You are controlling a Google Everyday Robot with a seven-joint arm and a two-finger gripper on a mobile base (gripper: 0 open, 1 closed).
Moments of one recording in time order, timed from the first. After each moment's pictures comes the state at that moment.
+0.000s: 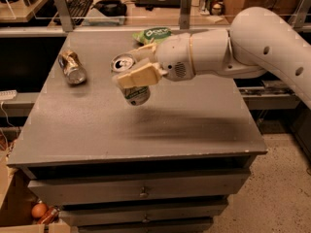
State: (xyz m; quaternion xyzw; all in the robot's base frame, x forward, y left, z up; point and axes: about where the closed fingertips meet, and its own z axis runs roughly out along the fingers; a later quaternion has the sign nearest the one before) arm 0.534 0.059 0.961 -0.53 0.60 0.37 0.48
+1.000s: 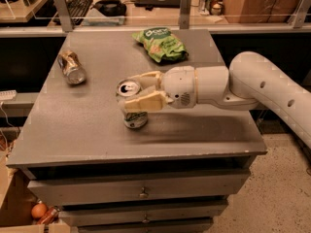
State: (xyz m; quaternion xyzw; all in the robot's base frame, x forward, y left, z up) arm 0.509 0.051 0.912 -0.50 0.56 0.45 0.48
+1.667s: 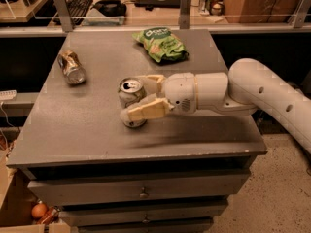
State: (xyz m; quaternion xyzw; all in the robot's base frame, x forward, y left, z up) arm 0.504 0.048 0.898 -0.50 0.56 0.46 0.47
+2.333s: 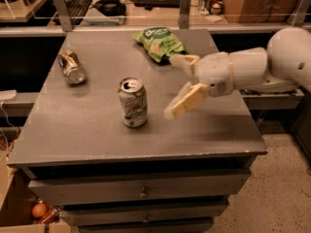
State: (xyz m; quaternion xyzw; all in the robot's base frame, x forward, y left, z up) arm 0.528 -0.027 0.913 -0.55 0.60 0.37 0.45
